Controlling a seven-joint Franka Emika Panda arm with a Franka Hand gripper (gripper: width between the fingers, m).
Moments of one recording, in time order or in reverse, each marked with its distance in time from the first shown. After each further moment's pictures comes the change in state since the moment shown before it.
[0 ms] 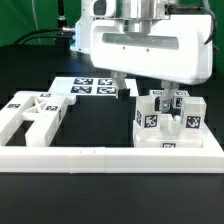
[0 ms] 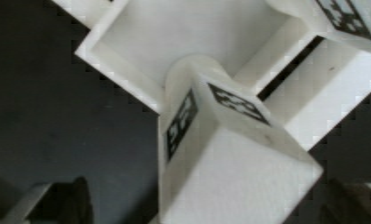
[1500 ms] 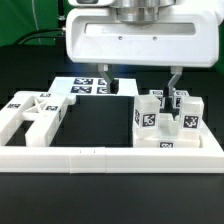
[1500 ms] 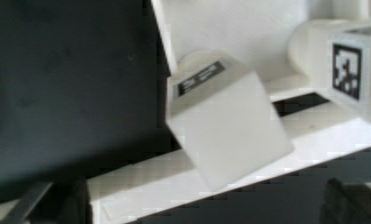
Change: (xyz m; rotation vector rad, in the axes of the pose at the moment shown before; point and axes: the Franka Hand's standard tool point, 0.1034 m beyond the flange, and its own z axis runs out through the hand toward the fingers) arm 0.007 -0.011 -0.018 -0.014 -0.111 -0.571
